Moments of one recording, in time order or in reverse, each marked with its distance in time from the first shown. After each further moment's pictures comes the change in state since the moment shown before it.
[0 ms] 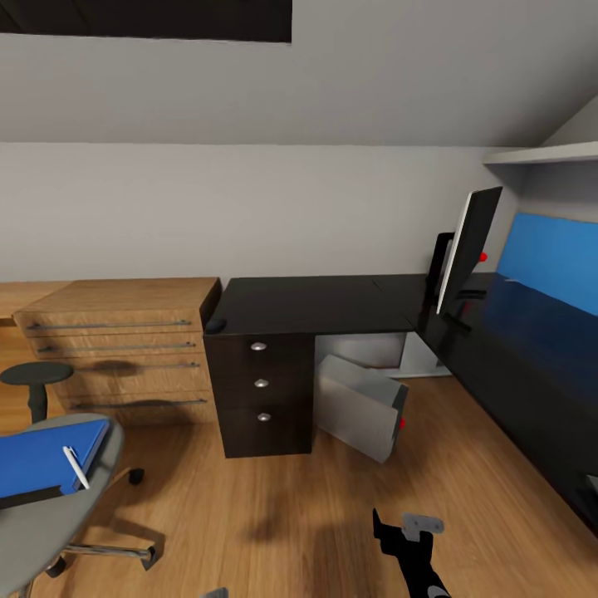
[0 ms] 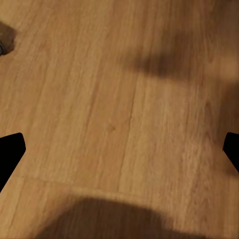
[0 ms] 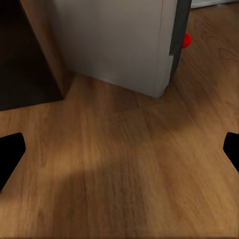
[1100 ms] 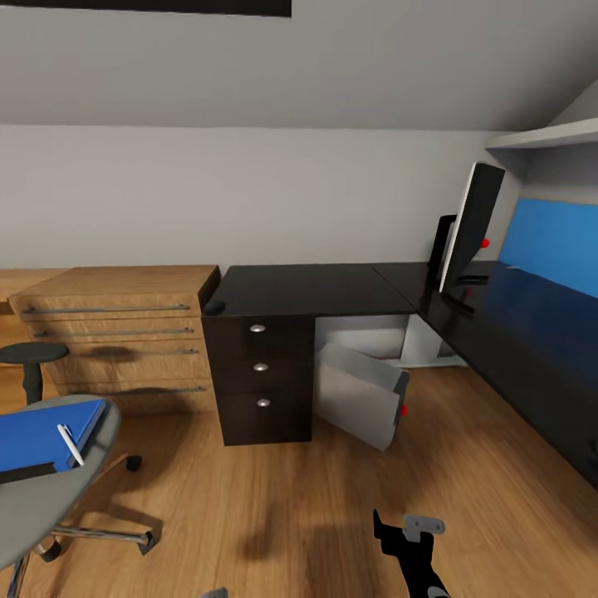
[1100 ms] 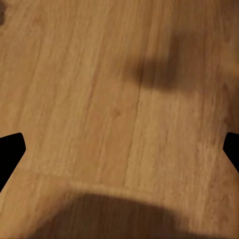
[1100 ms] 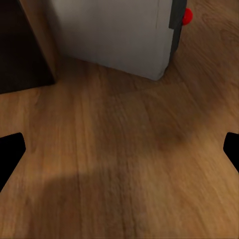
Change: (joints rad) left arm 0.000 0.000 0.003 0.000 0.000 0.002 0.000; right arm 0.001 0.001 -0.001 0.000 -0.007 -0.002 -0.004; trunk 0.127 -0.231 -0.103
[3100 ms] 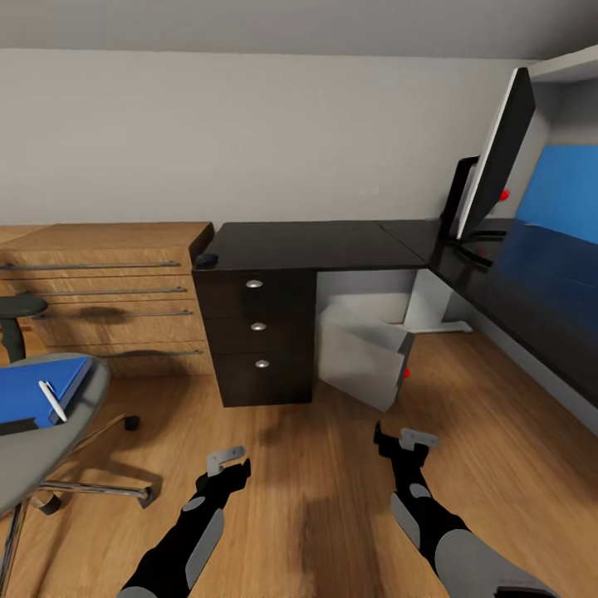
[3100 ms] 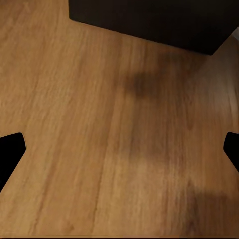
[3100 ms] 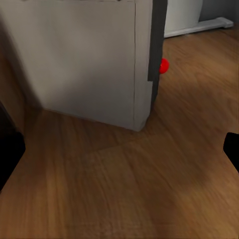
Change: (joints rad) left arm -0.161 -0.004 -0.008 -0.541 -0.008 0.449 0.104; right arm -0.131 0.016 0.003 -0.305 0.015 0.163 -0.163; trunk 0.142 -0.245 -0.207
